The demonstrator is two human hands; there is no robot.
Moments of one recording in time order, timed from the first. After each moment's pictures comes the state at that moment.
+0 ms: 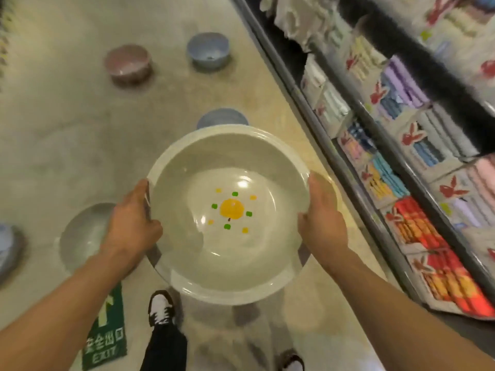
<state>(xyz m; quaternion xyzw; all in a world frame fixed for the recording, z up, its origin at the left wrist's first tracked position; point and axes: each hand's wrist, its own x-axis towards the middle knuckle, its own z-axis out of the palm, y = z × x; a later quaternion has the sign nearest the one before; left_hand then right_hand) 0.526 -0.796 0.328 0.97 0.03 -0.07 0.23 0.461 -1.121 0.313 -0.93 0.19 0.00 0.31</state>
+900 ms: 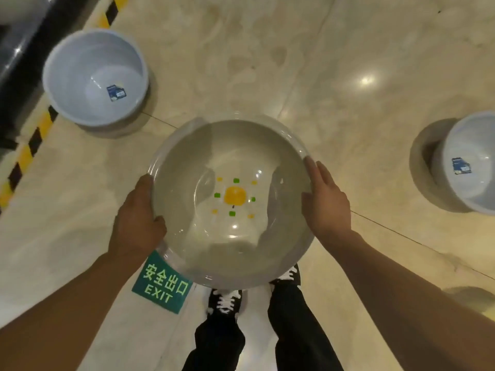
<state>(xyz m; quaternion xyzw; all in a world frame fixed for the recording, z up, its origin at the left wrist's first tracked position) 0.527 -0.309 0.031 0.85 0.42 -0.10 0.29 0.736 -0.569 0.002 -0.95 -0.20 0.22 0.13</state>
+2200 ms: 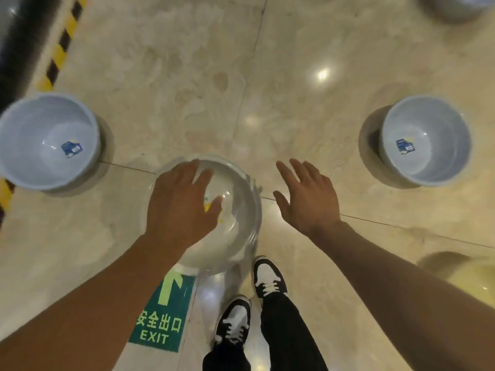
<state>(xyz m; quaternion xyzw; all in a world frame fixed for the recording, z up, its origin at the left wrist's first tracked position) 0.700 -0.384 0.083 0.98 0.10 -0.11 0.11 0.792 -0.609 0.042 -0.95 -0.25 0.19 0.04</state>
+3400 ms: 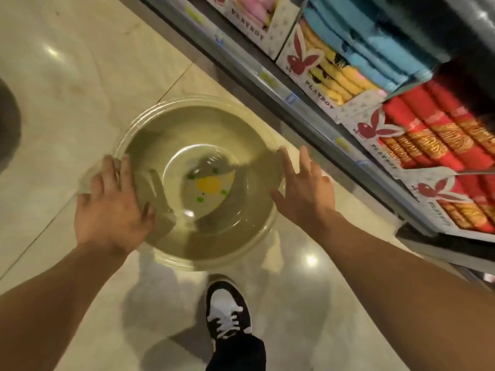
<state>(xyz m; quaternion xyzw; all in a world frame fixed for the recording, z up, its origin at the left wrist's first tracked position) 0.748 -1.143 -0.135 0.92 -0.31 -0.23 -0.07 0.547 -1.387 -0.139 -0.89 0.38 0.24 0.05</state>
